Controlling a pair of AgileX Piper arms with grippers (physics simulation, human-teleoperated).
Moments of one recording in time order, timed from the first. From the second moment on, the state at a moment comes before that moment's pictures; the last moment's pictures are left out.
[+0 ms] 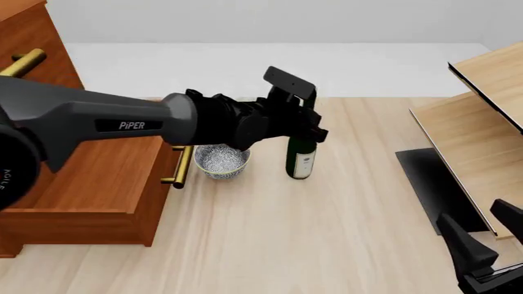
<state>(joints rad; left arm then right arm) -0.75 2.02 -1.39 -0.09 0.03 0.20 0.03 0.00 0.18 -0.10</state>
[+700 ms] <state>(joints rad) -0.75 1.86 -1.34 -0.02 0.02 0.21 0.05 0.00 0.16 -0.11</state>
